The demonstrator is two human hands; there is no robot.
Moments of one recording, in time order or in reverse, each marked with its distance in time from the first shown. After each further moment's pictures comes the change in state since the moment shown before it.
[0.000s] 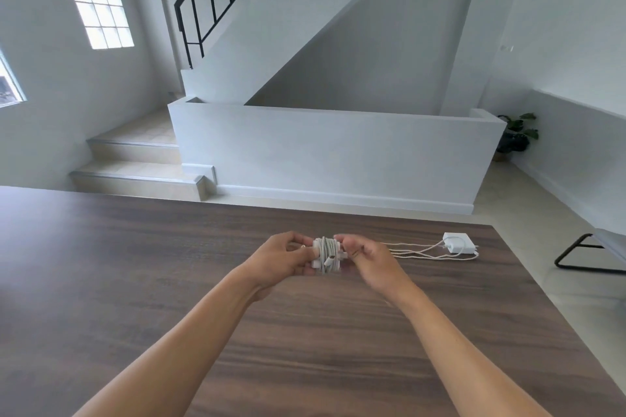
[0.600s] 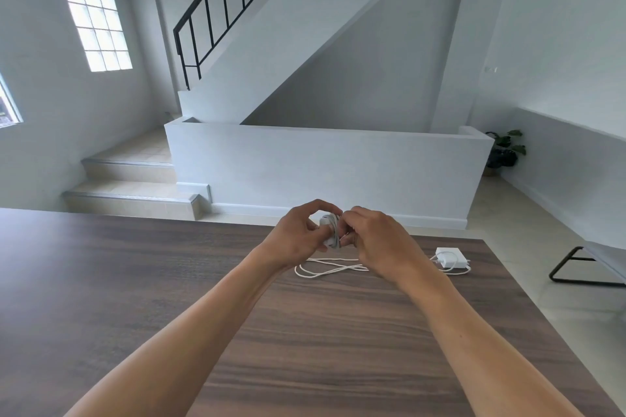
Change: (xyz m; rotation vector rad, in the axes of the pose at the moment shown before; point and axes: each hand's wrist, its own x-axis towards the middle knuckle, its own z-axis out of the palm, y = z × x) left_hand -0.011 0.076 0.031 0.441 0.042 0.297; right_hand -0.007 -0.089 -0.023 -0.985 0.083 -0.413
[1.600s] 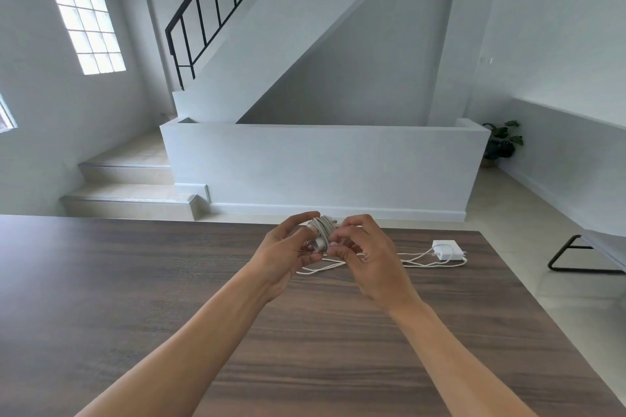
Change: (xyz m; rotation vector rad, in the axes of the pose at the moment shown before) left_hand -0.019 -0.017 0.015 -0.762 0.062 -0.230; right_hand -0.032 0.007 0.044 0.531 0.331 0.002
